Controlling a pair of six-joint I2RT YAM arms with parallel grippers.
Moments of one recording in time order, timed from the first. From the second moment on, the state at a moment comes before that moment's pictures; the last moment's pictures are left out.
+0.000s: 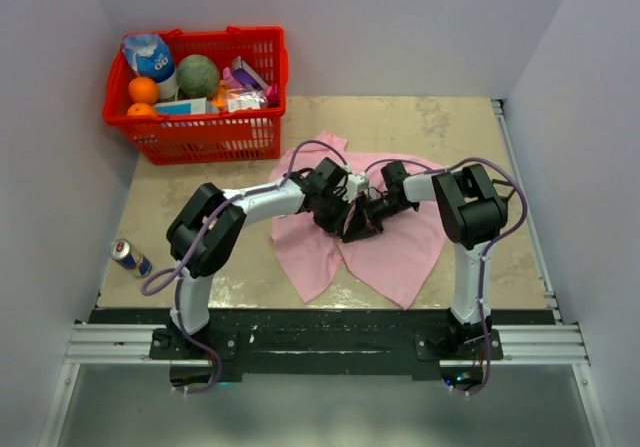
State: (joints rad) left arm -0.75 2.00 1.37 -0.44 0.29 -0.11; right arm 0.31 2.12 1.15 -0.42 -1.02 0.30
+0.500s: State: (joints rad) left arm -0.51 2.01 1.30 -0.24 0.87 -0.16; right arm 0.32 2.12 1.15 -0.42 -1.02 0.30
